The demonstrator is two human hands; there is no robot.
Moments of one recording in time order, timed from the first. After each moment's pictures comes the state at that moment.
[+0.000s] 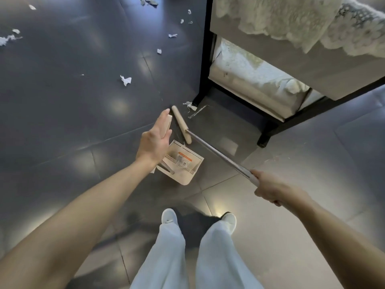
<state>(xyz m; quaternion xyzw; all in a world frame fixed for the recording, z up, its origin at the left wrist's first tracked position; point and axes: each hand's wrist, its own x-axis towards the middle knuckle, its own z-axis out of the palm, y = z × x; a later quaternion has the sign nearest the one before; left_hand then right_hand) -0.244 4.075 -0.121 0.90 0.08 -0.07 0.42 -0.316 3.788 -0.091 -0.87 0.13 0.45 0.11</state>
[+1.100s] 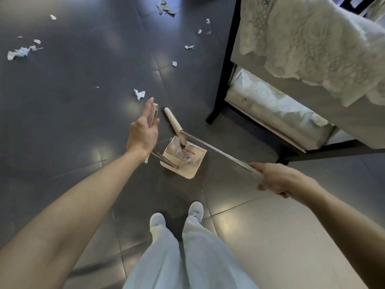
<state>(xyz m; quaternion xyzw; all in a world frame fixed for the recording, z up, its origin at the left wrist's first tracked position) -0.063 4.131 -0.122 0.92 0.15 -0.01 0.37 -0.118 3.818 -0.071 -0.86 0.07 0.50 0.10</state>
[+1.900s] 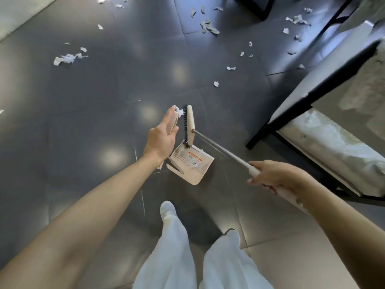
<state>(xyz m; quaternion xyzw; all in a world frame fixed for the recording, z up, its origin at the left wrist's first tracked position) 0.022 4.367 -0.111 0.90 0.15 -0.04 0.42 0.018 4.083 -0.073 -0.85 0.07 0.50 0.17</state>
